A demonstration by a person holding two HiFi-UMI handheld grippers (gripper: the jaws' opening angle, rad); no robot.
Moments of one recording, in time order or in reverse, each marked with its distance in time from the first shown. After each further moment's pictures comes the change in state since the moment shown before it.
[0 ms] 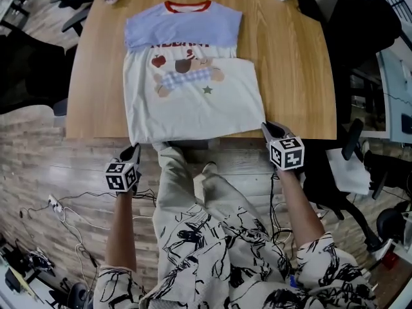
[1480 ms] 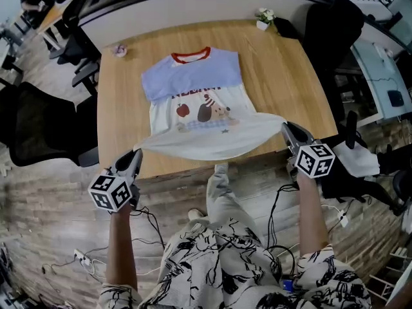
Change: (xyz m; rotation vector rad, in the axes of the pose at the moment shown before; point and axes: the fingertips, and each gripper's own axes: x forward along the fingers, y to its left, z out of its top) left arm -0.136 0.030 0.225 0.151 -0.259 -0.301; right arm -0.116 0.068 0.153 0.207 -0.406 -0.121
